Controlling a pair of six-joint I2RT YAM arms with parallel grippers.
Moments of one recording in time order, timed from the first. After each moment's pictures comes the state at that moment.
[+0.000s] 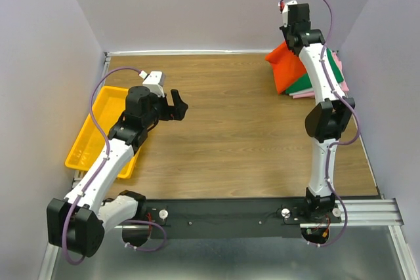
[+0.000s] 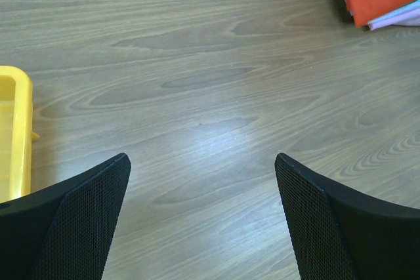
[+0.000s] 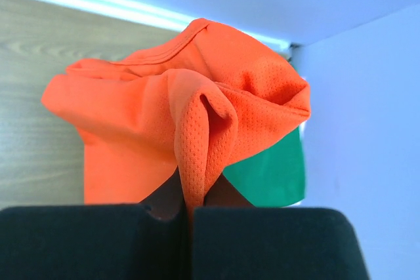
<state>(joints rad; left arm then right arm) -0.30 1.04 0.82 -0.17 0.16 -0.28 0.17 2.23 2.37 -0.77 0.38 -0.33</state>
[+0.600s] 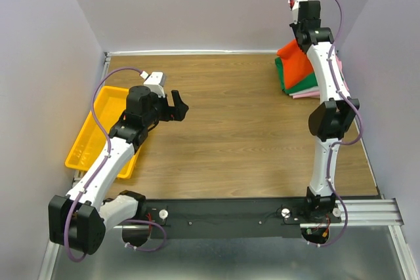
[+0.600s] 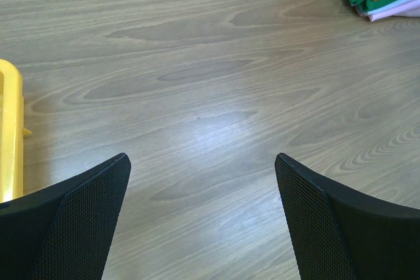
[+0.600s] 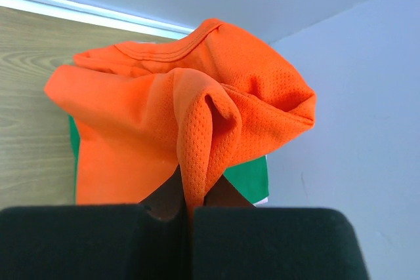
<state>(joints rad) -0.28 1.07 0.82 -0.17 0.20 -0.28 0.11 2.23 2.44 -0.77 0.40 -0.39</state>
